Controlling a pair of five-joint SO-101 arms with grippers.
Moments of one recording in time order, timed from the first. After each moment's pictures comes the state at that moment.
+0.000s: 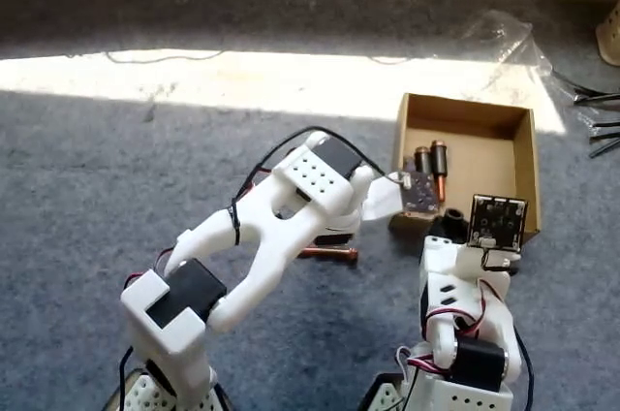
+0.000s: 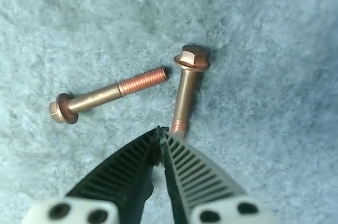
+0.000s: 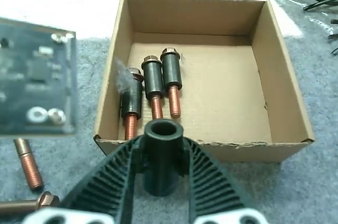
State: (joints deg) left arm 35.6 13.1 4.1 81.8 -39.2; right arm 7.0 -104.9 83.8 59.5 6.5
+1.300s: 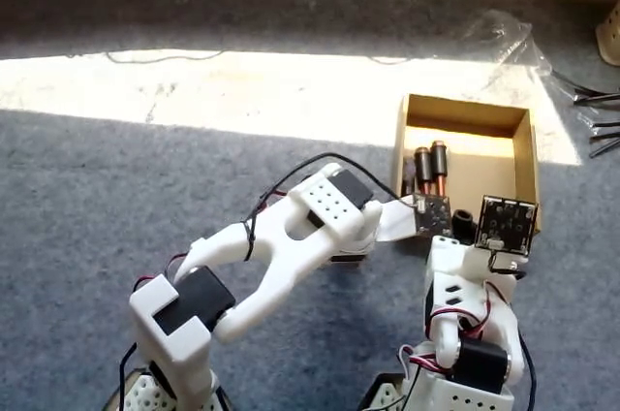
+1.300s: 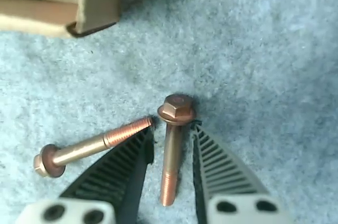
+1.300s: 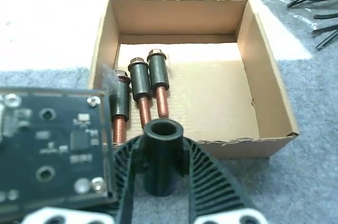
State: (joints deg) left arm 41.3 13.1 13.0 65.7 -37.9; right arm 9.8 -104.9 83.8 59.5 6.4
